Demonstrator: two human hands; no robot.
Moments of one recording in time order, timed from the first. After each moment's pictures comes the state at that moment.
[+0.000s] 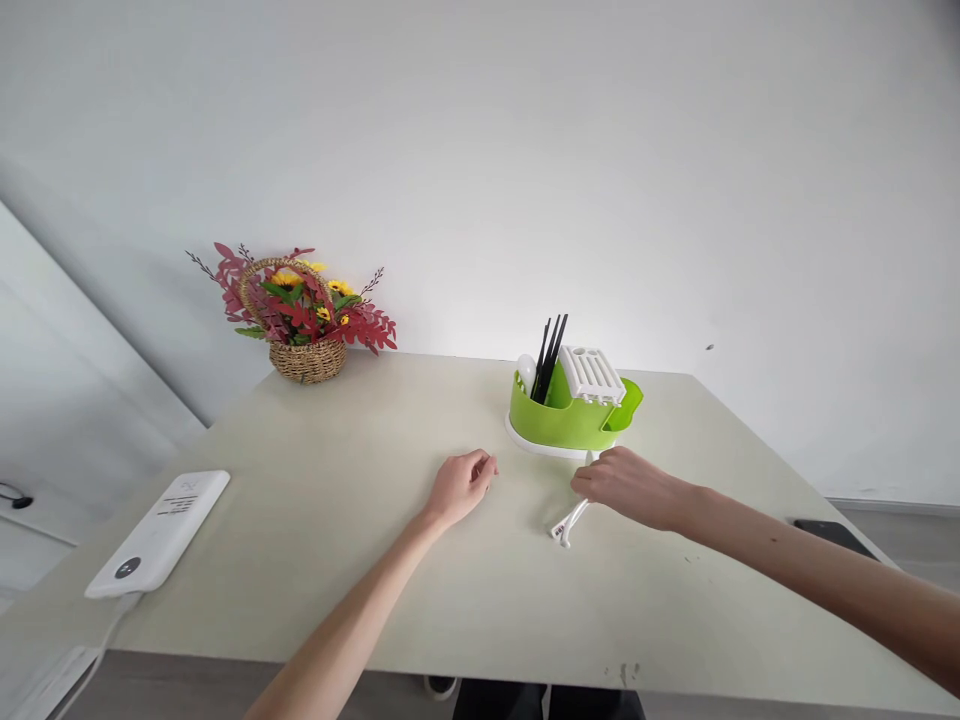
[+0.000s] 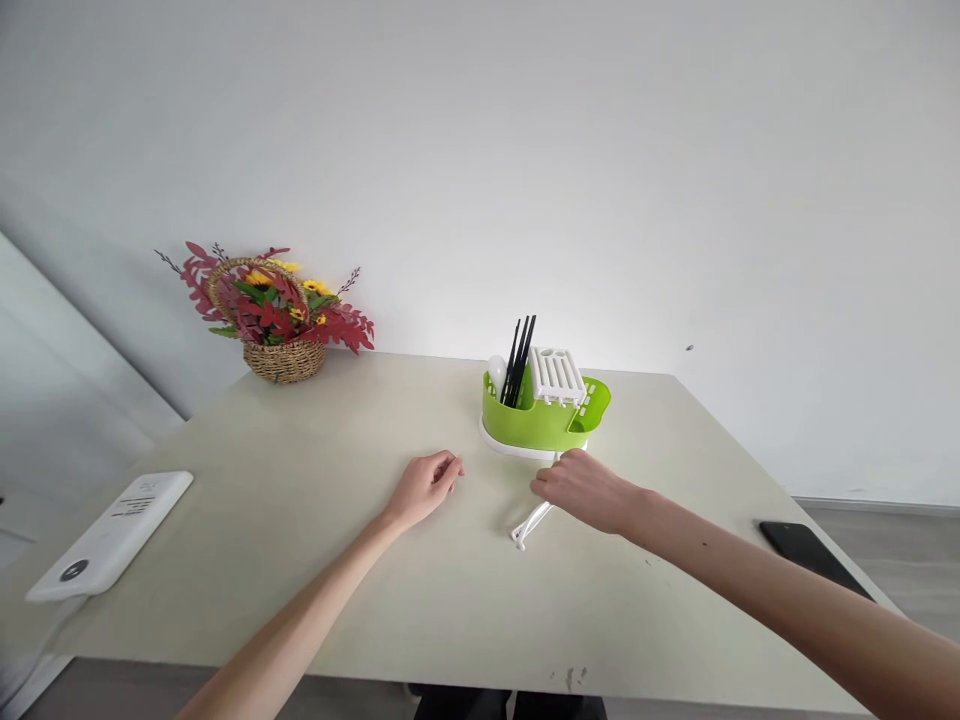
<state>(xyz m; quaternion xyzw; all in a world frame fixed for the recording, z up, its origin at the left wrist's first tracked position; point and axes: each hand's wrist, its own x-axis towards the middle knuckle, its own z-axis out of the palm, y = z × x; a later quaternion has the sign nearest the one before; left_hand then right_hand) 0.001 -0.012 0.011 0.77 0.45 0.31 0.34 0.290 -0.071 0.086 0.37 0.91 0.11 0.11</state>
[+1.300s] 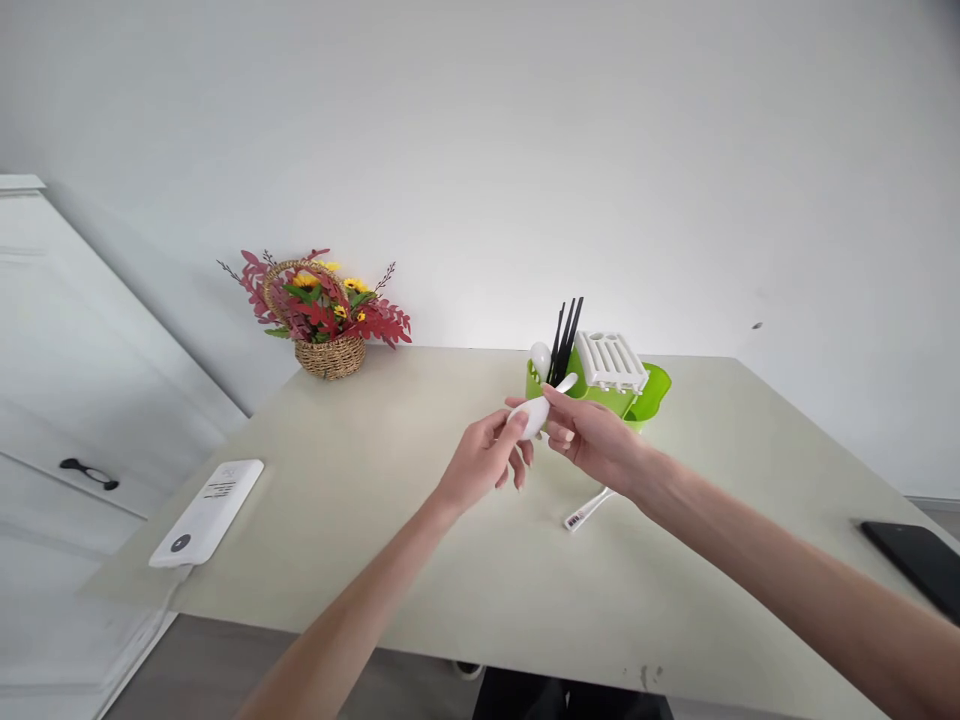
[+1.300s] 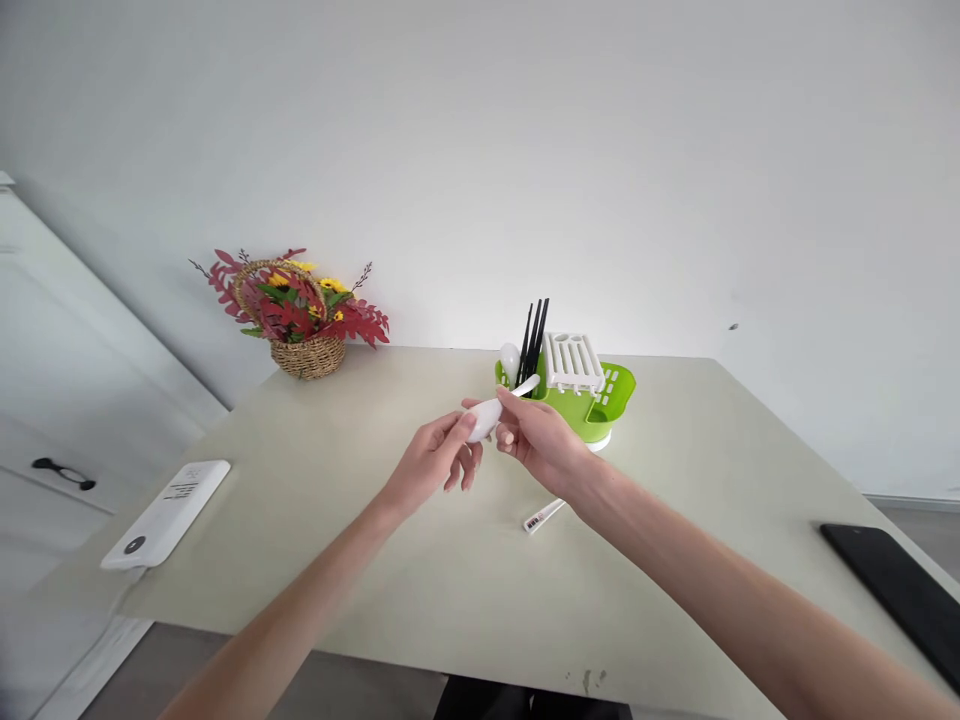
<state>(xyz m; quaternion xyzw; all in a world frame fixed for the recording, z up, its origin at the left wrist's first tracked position) 0.025 -0.050 0.115 0.66 0.36 0.37 0.55 0.208 -0.052 0.131 0.41 0.34 -0.70 -0.48</state>
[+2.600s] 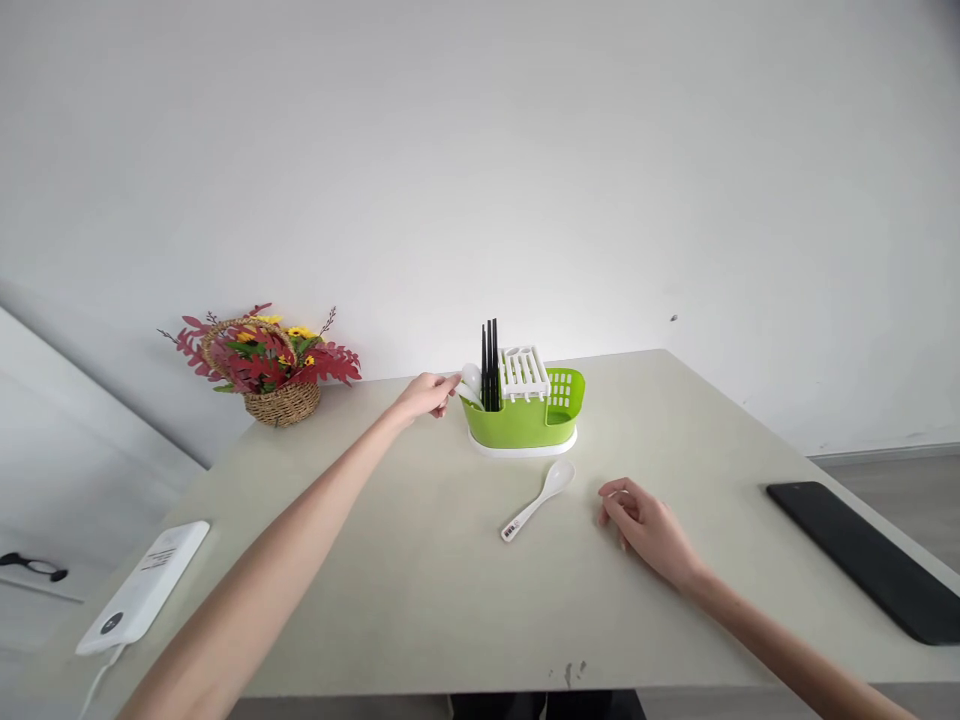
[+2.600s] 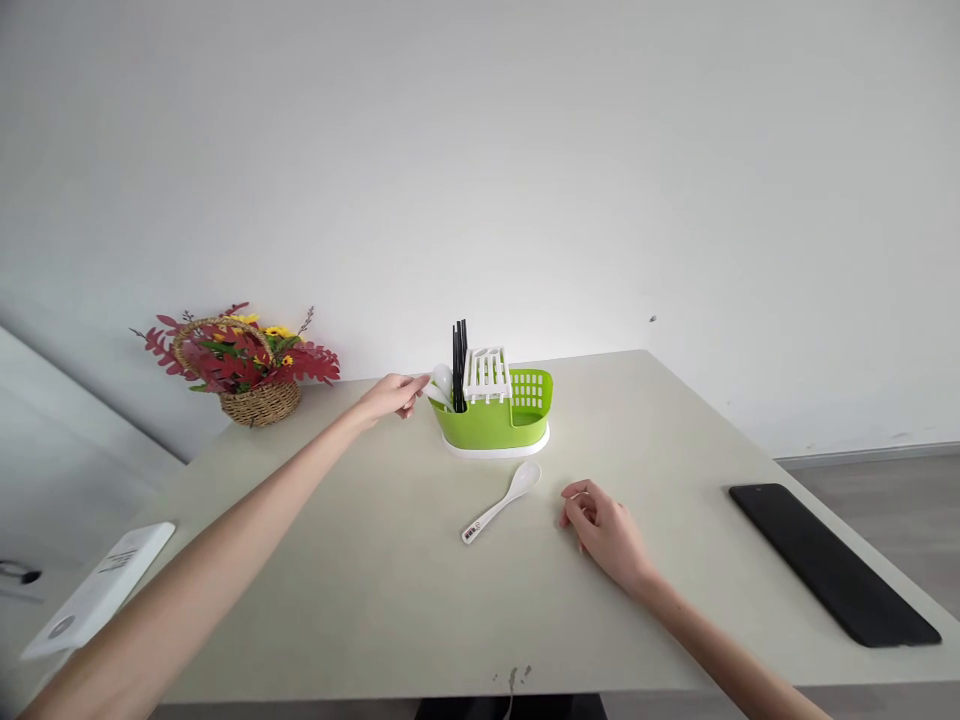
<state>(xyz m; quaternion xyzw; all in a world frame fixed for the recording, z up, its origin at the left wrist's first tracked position) 0.071 0.104 0.144 0.73 0.54 0.21 0.38 0.364 -0.144 -0.023 0.66 0.50 -0.37 -0.43</state>
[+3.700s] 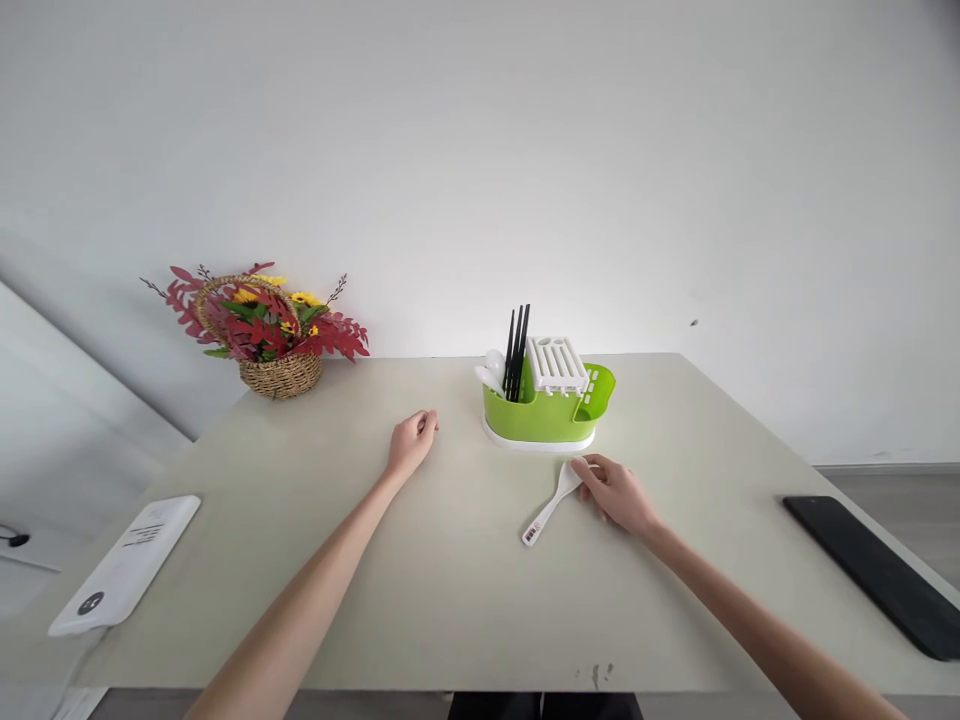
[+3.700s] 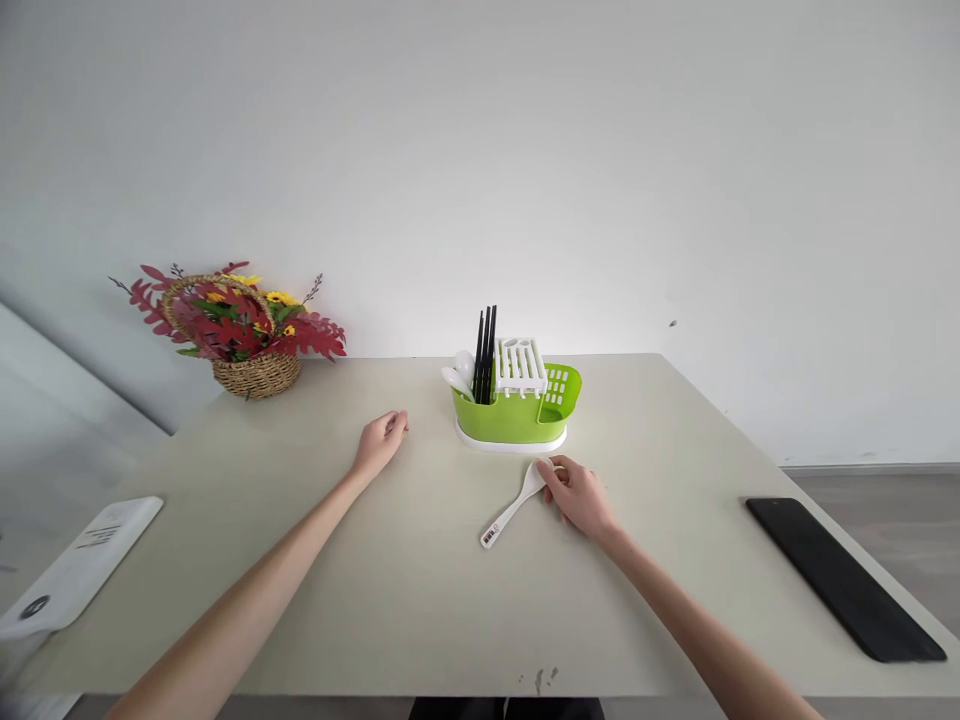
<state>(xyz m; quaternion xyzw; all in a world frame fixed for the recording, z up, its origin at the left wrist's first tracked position) -0.013 0.086 0.001 0.71 0.56 0.37 0.23 0.325 -0.082 -0.013 0.69 0.51 -0.36 -0.37</state>
